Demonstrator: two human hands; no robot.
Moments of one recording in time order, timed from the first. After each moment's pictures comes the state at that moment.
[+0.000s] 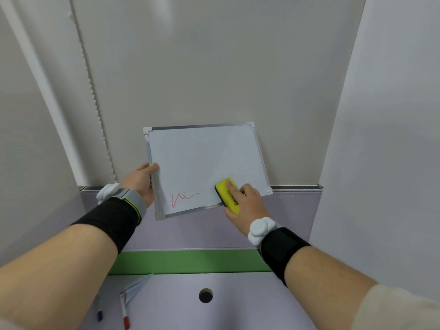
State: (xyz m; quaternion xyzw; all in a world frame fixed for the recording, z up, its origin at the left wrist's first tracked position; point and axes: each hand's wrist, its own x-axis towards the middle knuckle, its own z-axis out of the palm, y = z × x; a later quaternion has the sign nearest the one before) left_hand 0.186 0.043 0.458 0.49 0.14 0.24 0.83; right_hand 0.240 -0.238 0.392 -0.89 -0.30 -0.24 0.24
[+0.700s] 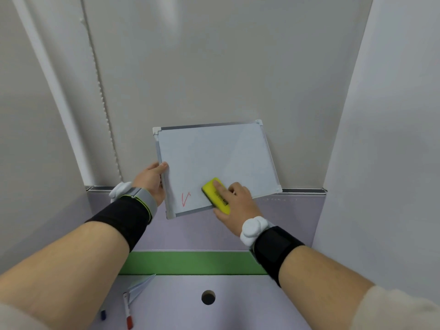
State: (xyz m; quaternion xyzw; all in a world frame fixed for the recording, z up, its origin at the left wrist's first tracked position) left_hand 0.191 0.032 0.462 0.48 0.12 0.24 0.84; right_hand 0.224 -0.210 0.406 -0.87 -0.36 -0.25 0.24
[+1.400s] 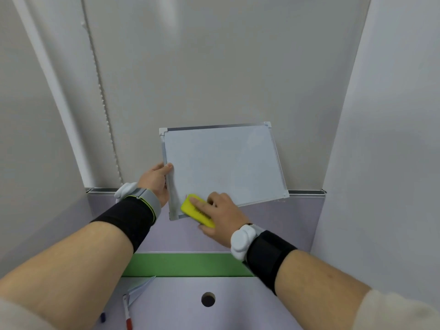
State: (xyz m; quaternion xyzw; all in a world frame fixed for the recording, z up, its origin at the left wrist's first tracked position) left_hand 0.193 0.017 0.465 0.49 0.11 0.25 0.83; right_hand 0.199 -0.189 0.405 -0.83 -0.48 -0.24 0.18
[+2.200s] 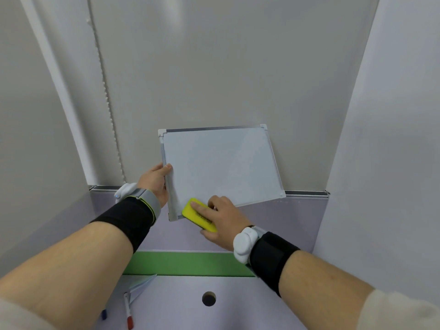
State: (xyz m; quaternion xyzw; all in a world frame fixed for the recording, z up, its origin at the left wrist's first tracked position) left_hand 0.191 0.025 0.461 0.49 0.13 0.25 0.83; right_hand 0.202 -0.190 0.399 -0.82 -0.49 -0.21 0.18
